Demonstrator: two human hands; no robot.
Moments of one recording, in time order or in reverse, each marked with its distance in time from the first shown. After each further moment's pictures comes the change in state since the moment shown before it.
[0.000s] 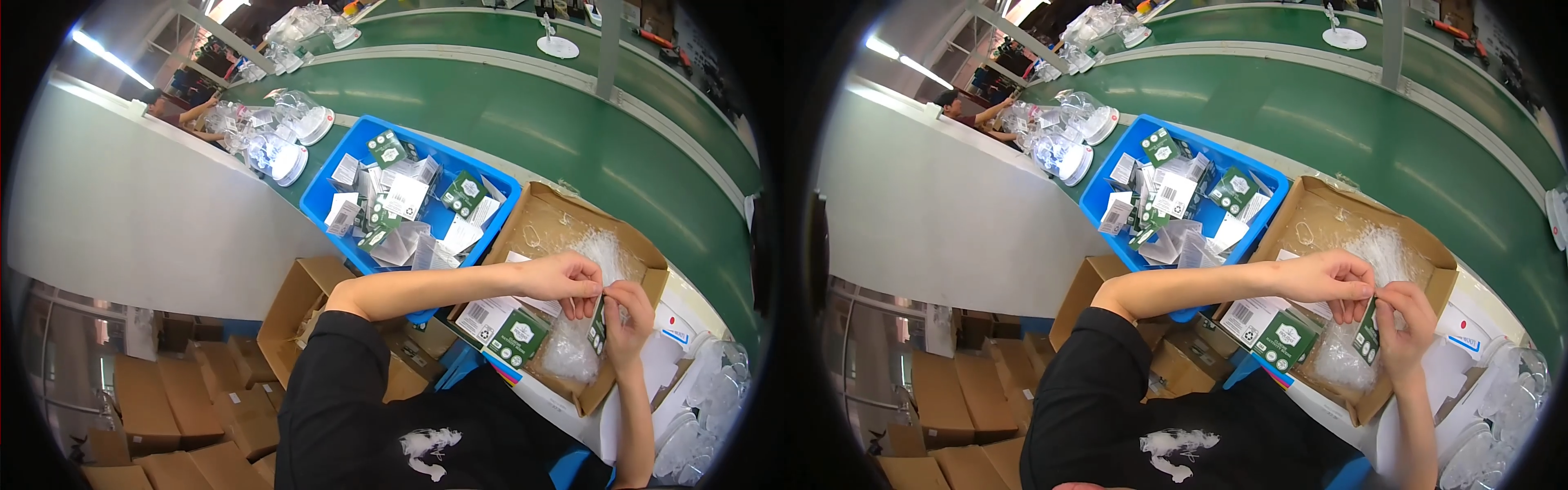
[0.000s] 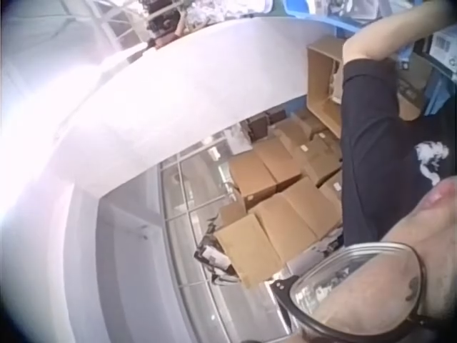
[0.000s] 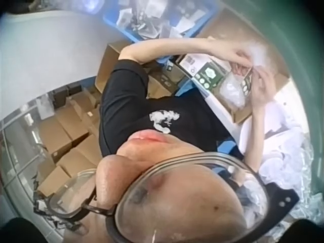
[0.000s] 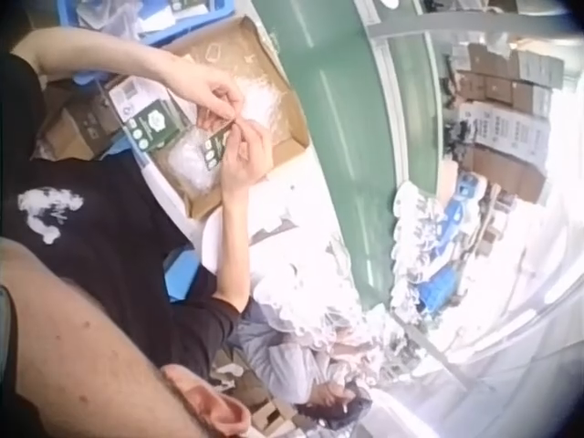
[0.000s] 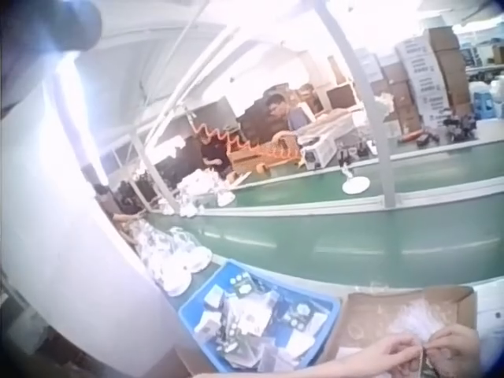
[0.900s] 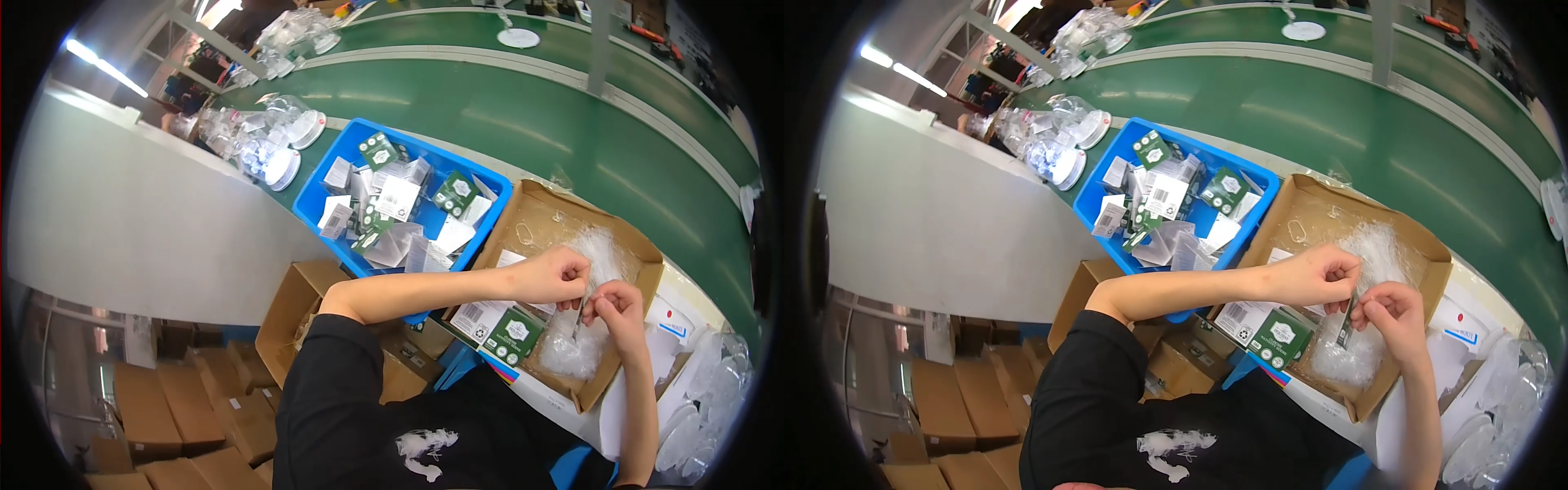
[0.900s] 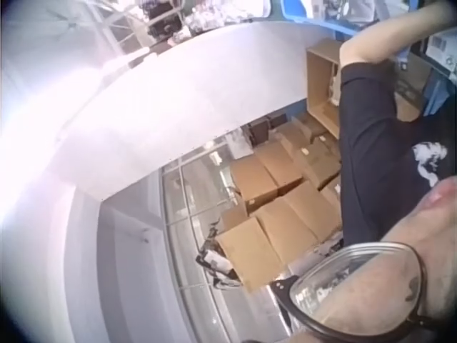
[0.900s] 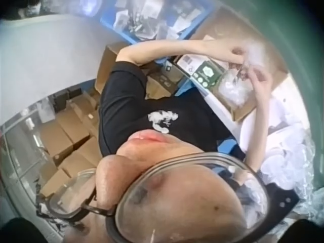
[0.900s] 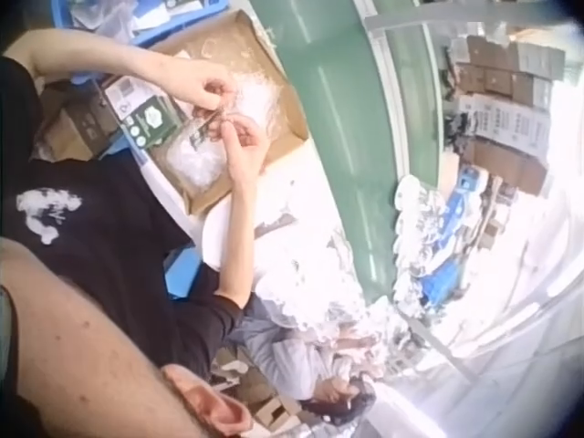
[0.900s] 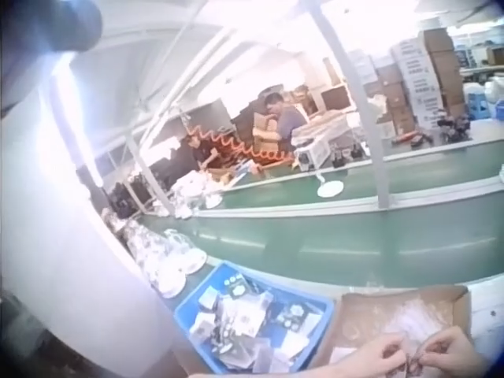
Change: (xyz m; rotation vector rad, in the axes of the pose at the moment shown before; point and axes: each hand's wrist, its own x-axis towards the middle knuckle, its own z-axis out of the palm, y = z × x) left_hand 0.000 0.003 0.012 0.229 0.125 0.084; right_hand -0.009 0.014 -0.016 0.715 -0.262 0.666
